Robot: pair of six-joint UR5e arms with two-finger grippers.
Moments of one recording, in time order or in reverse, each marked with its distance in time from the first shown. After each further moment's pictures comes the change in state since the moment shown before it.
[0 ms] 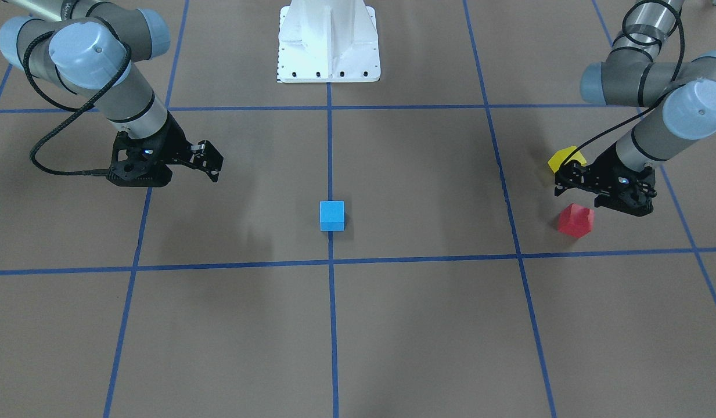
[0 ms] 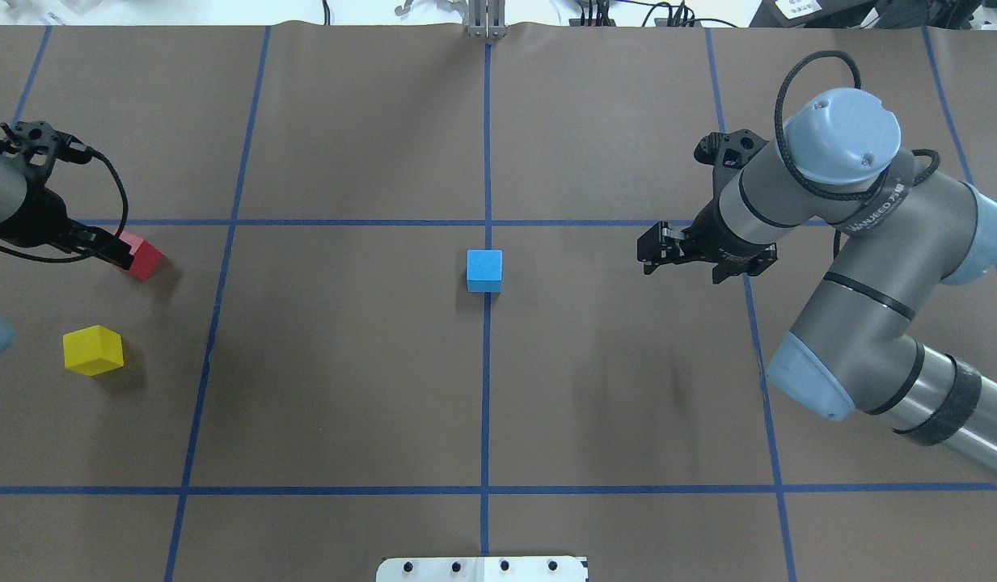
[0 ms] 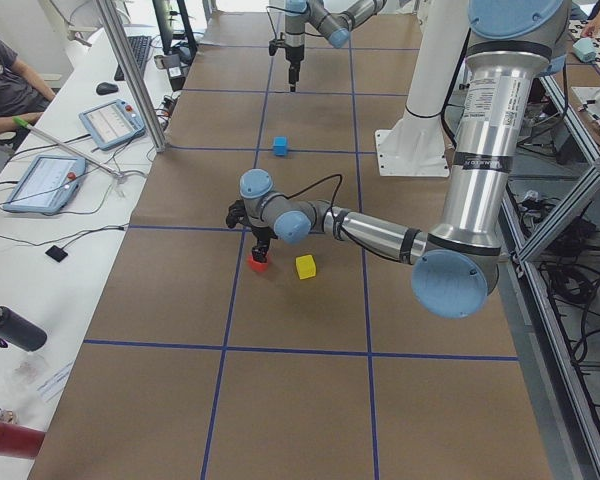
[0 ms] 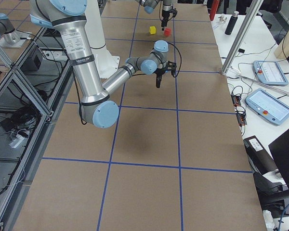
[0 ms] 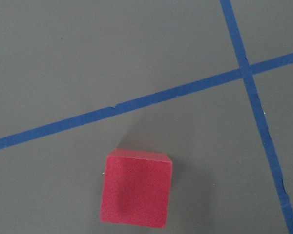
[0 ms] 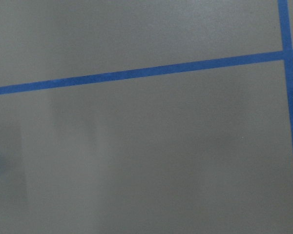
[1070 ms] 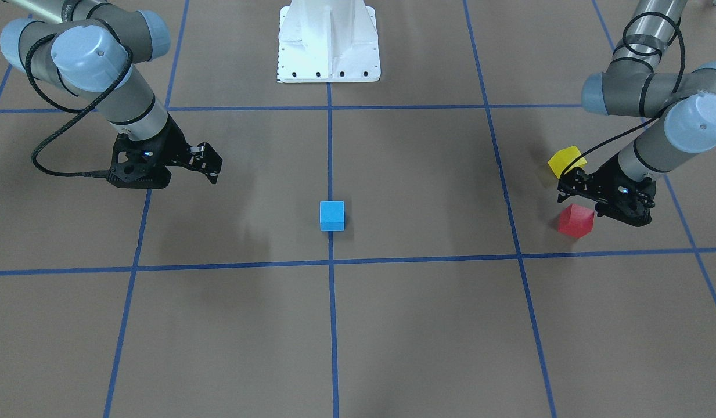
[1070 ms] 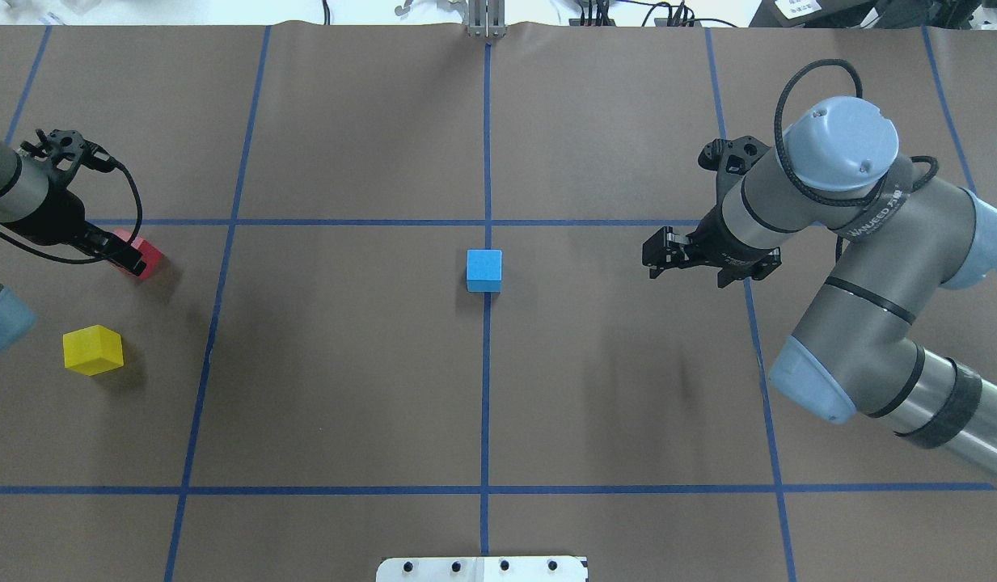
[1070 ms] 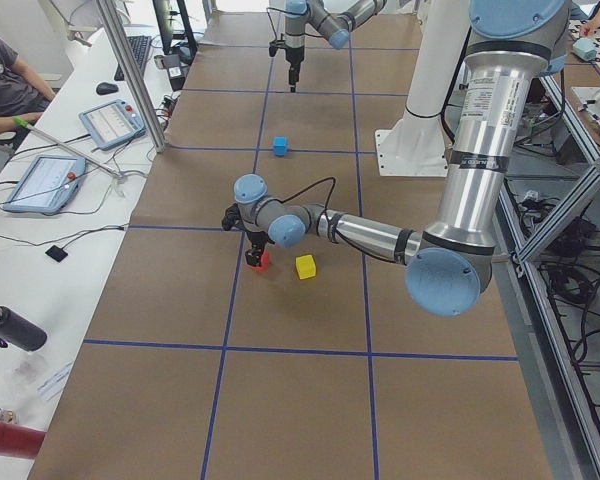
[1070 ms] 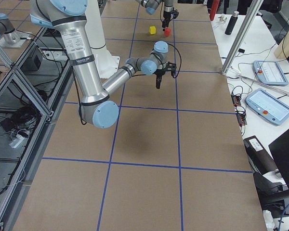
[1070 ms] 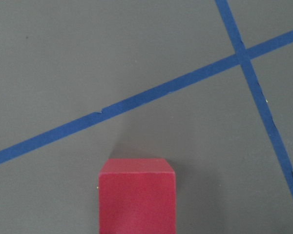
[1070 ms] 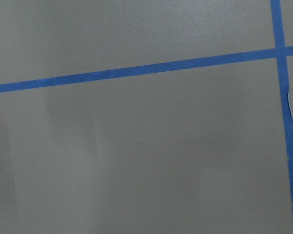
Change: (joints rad) left arm -0.009 -0.020 0.043 -0.002 0.025 0.097; right arm -0.005 -0.002 -0.006 0.001 -0.010 0.001
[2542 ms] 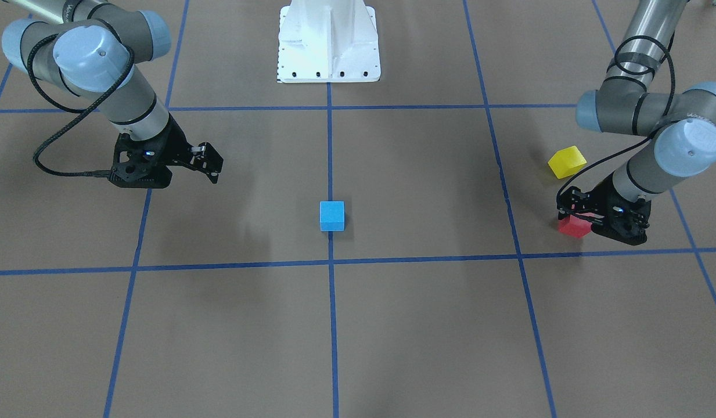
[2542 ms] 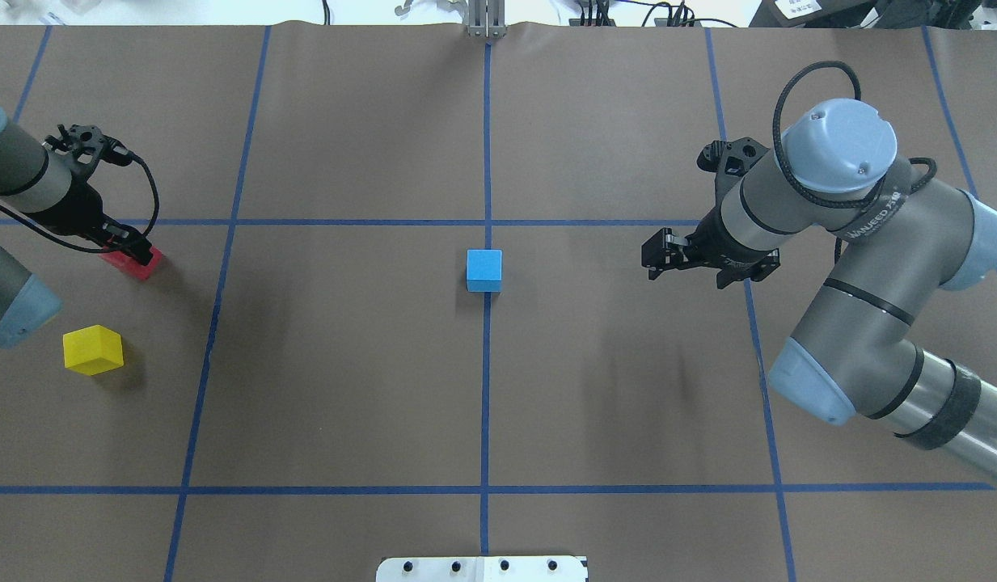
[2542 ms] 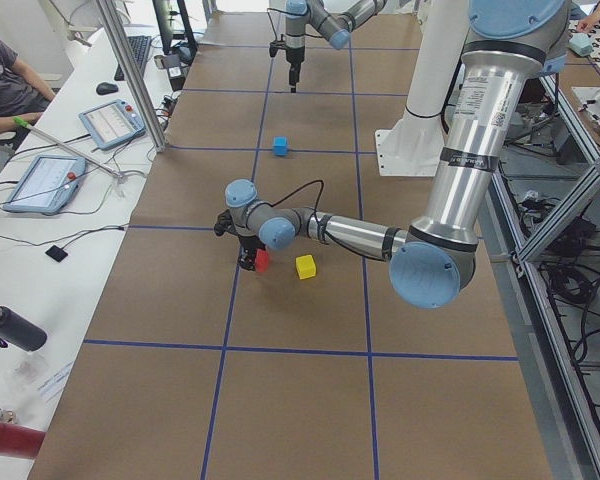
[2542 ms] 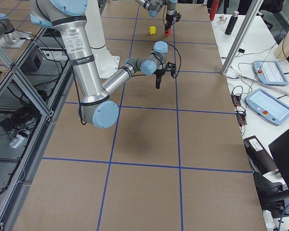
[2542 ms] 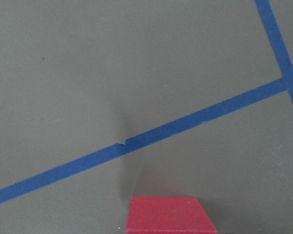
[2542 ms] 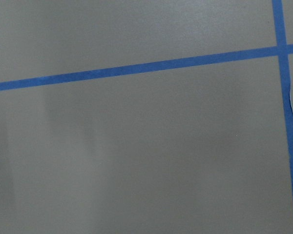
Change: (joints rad) left arm 0.005 -0.067 0.105 -0.005 0.027 -0.003; right arm -0.002 -0.001 0.001 0.002 -0.001 0.002
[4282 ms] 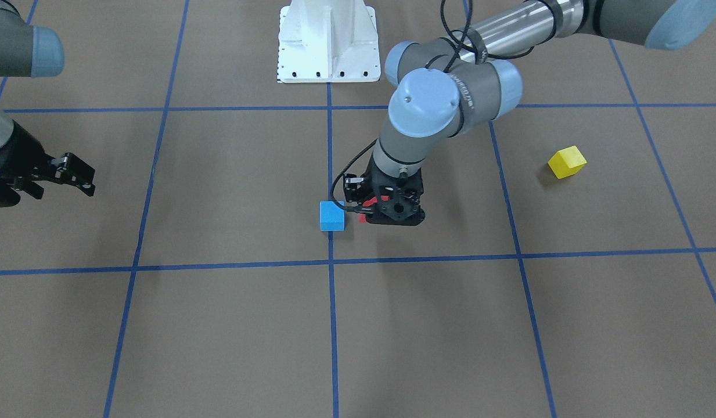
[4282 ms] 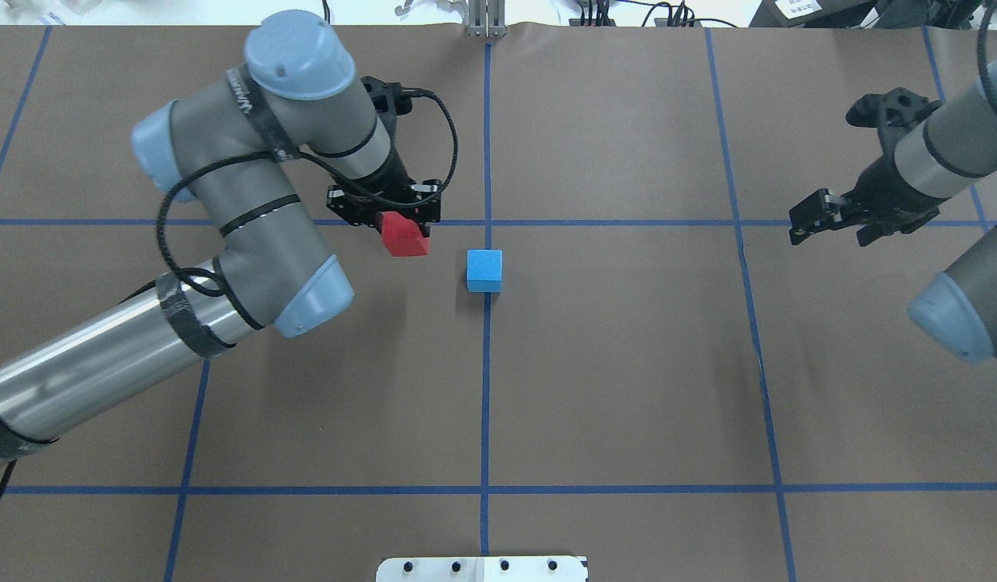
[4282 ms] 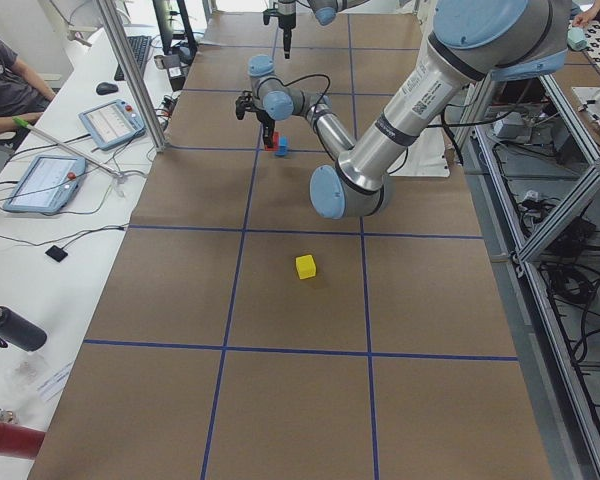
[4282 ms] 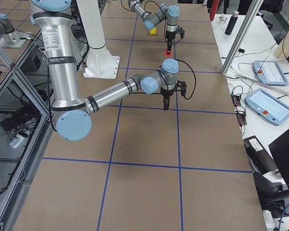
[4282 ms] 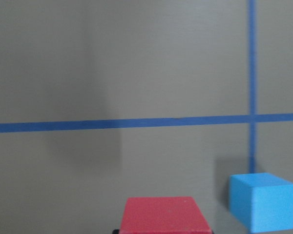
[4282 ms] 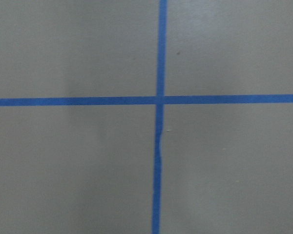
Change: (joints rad) left arm 0.298 -0.640 0.050 0.301 0.134 -0.698; right arm 0.310 -0.226 -0.002 0.000 0.155 -0.459
